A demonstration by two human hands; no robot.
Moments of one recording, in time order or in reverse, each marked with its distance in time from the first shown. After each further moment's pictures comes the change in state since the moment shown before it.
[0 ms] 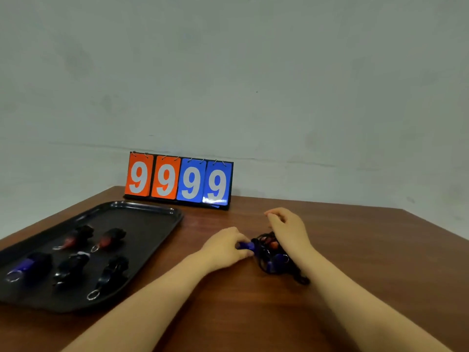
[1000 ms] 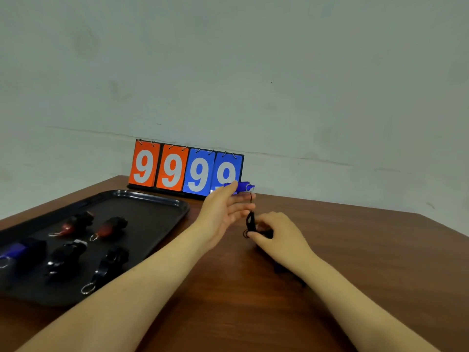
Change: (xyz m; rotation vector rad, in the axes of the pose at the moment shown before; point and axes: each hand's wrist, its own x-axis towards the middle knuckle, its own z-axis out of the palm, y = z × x) left_hand -0.003 0.008 -0.039 -1.541 0.401 -0.096; right_hand -0.006 0.004 0.030 -0.447 -0.198 -0.404
